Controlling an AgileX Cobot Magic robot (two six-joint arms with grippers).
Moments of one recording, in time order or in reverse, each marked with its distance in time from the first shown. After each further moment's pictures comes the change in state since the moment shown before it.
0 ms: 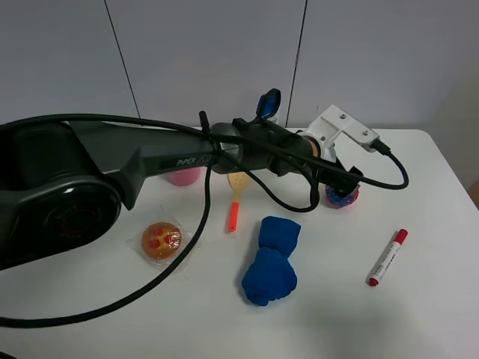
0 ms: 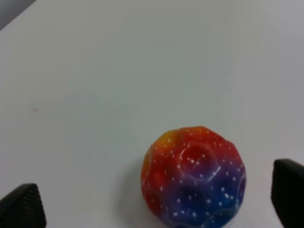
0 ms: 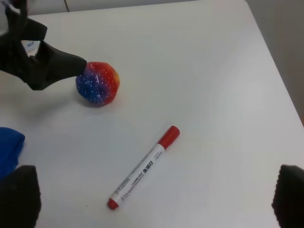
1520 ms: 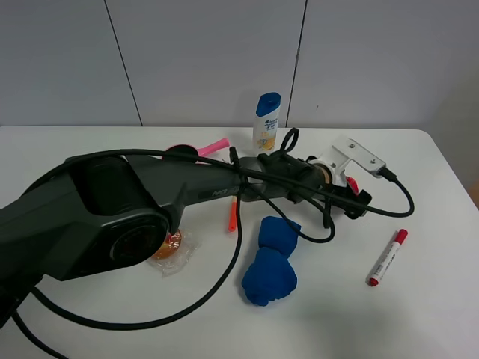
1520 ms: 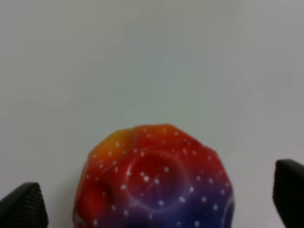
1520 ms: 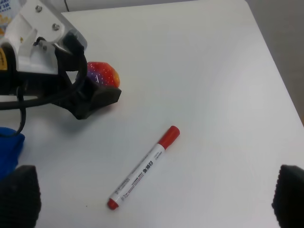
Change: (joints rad) left arm -0.036 0.174 -0.116 -0.048 -0.058 -0.005; right arm 0.000 0.000 0.000 0.000 0.000 0.000
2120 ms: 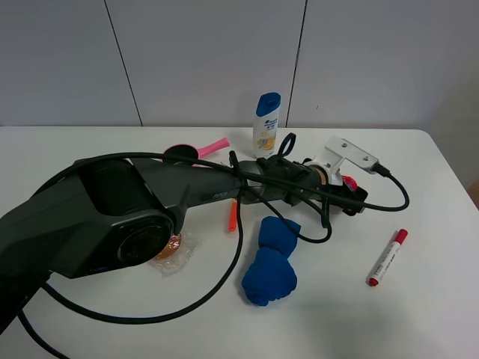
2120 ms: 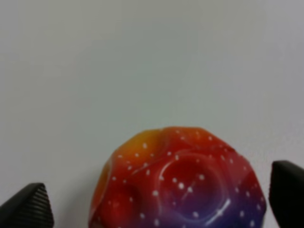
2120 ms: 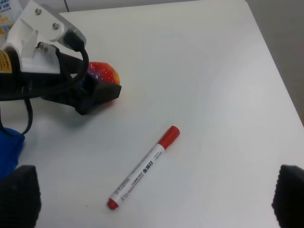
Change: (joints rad) left arm 0.011 0.031 -0.012 -0.003 -0.047 -0.075; right arm 0.000 0.000 0.000 0.000 0.000 0.000
